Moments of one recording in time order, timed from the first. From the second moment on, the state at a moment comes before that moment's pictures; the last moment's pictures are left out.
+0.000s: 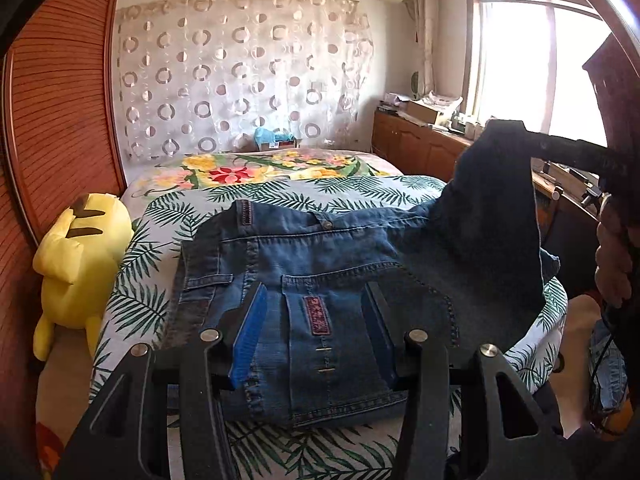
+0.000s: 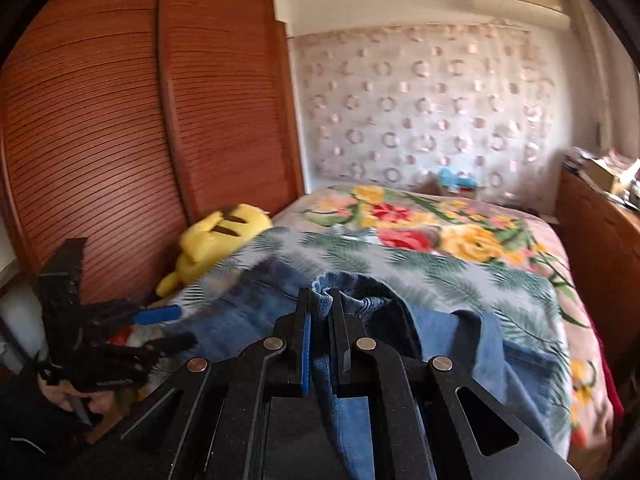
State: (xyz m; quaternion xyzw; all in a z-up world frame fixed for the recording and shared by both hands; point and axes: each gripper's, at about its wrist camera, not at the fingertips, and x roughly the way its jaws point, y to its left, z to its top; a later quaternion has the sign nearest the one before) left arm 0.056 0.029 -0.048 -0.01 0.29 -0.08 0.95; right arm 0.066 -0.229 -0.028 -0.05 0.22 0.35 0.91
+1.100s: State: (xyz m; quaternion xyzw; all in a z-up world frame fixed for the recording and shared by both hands) left arm 0.103 -0.023 -0.087 0.01 0.35 -0.18 0.92; right arm 0.149 -0.249 -0.109 -0.08 0.35 0.25 0.90
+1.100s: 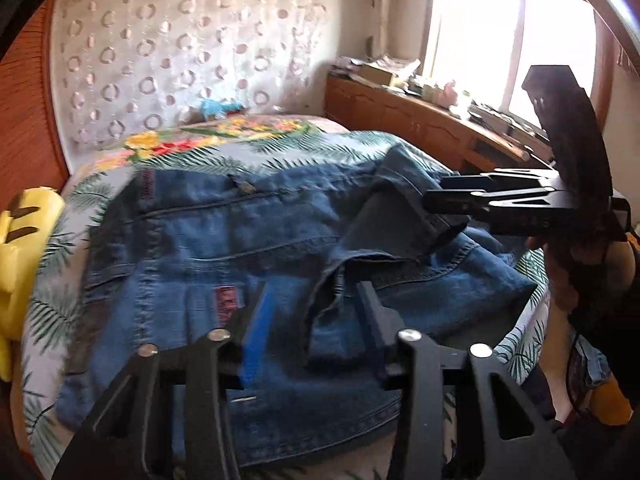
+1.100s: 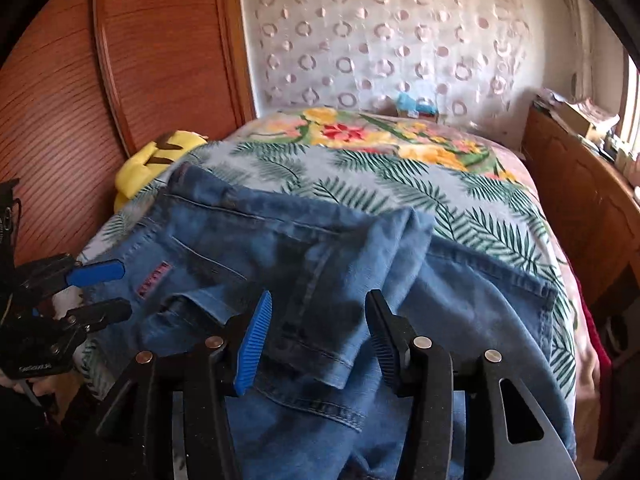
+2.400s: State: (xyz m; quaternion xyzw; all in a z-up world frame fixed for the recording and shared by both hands) left arm 0.045 0.051 -0.003 0.01 0.27 -0.14 0.95; right arm 0.133 -0.153 0.036 -0.09 0.24 0.38 0.89
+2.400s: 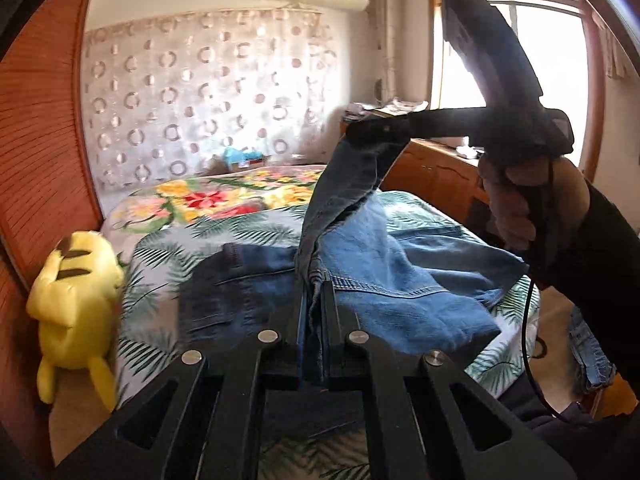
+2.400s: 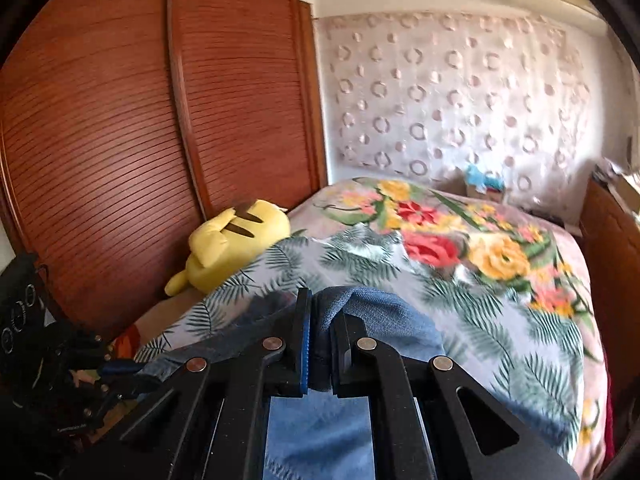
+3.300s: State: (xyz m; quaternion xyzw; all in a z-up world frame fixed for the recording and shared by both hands) left arm 0.062 0.111 -0.084 -0.02 0.35 -0.07 0.93; right arm 0.231 -0.001 -0.012 -0.17 0.32 0.37 0.85
